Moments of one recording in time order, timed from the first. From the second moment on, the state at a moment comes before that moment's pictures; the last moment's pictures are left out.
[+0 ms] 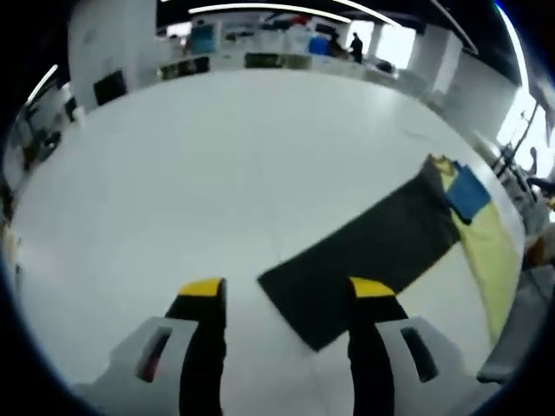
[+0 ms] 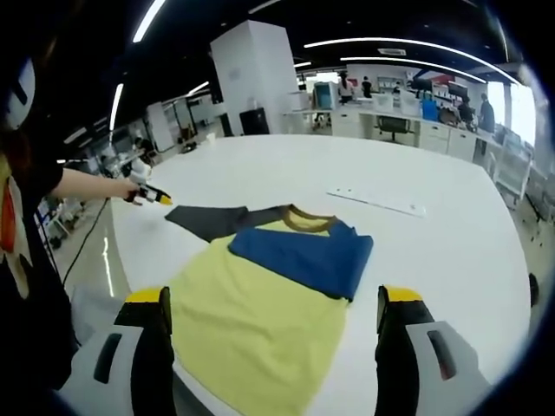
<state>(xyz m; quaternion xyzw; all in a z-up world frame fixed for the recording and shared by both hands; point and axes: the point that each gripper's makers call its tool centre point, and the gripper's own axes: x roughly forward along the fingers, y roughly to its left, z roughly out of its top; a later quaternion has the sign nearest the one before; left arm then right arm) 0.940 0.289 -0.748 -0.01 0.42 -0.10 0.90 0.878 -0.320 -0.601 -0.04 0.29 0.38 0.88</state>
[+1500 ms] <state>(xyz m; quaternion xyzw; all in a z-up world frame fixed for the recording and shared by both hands) 0.951 0.285 -0.781 0.03 0.45 -0.11 0.88 0.890 -0.322 -0.601 -0.04 0.29 0.35 0.89</state>
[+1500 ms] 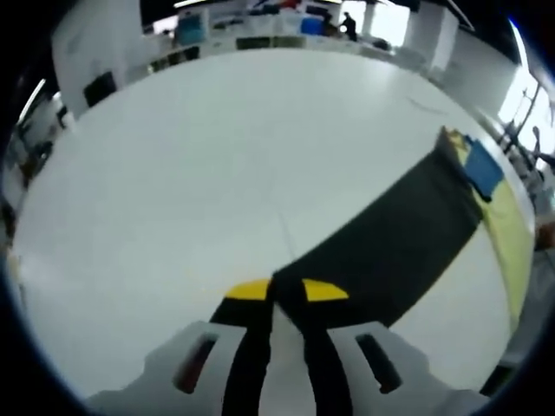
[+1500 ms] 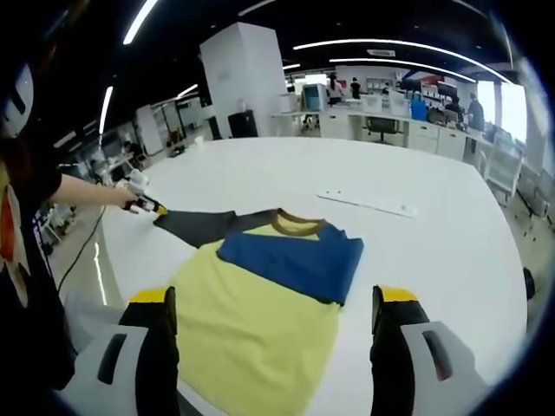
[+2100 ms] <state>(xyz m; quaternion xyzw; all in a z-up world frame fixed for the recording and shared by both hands) 0.946 0.283 -0.769 0.03 0.45 -0.09 0.89 0.891 -0.323 -0.592 -0.04 0.28 0.35 0.89</state>
